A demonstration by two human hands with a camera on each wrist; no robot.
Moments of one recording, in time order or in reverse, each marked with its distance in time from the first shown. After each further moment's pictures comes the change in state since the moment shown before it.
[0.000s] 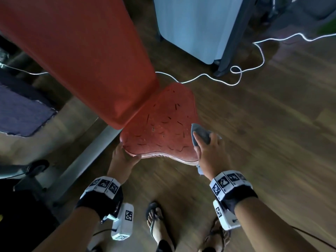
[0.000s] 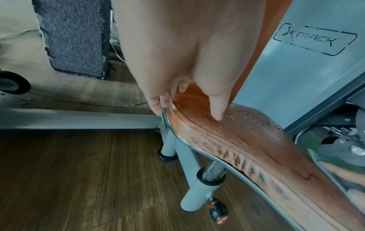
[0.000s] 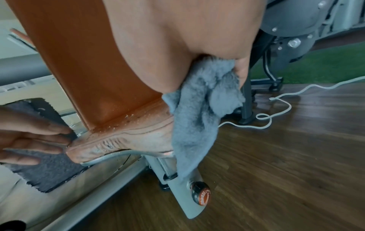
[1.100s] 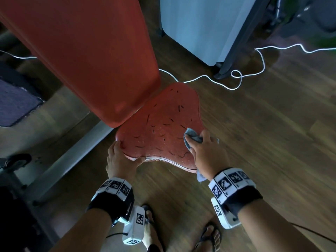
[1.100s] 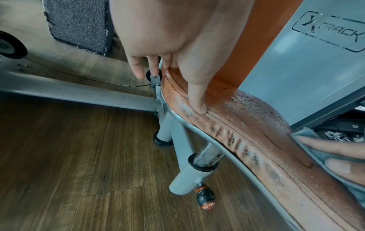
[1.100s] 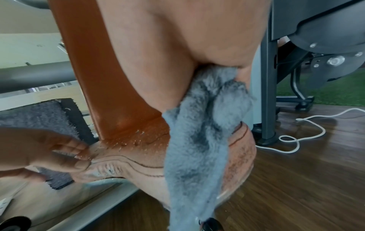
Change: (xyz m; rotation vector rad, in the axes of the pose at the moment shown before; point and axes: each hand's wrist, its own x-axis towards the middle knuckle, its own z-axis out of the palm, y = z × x) left_hand -0.008 0.036 0.022 0.128 0.287 -0.122; right_hand 0.027 -0.024 -0.019 -0.180 -0.148 -0.187
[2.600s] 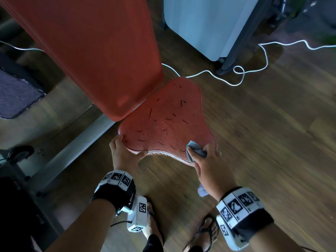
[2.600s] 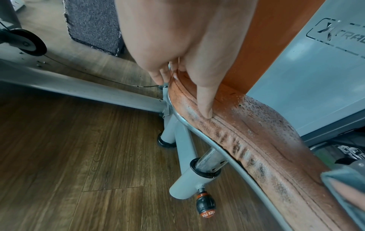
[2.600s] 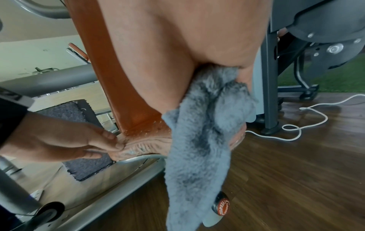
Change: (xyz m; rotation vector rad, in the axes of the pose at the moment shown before) left_hand -0.002 -0.002 -0.003 -0.217 -0.035 0.023; right_hand -0.051 -0.007 0.015 0.093 0.048 -0.029
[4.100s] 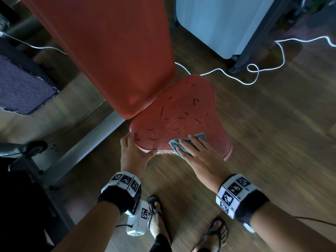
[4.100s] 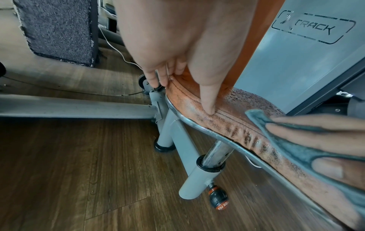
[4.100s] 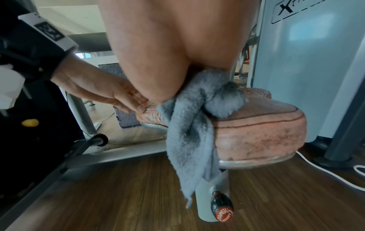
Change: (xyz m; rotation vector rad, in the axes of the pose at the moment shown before) left_hand 0.005 -0.017 -0.003 0.083 -0.009 0.152; right_hand 0.040 -0.025 0.009 -0.250 -0.088 -0.464
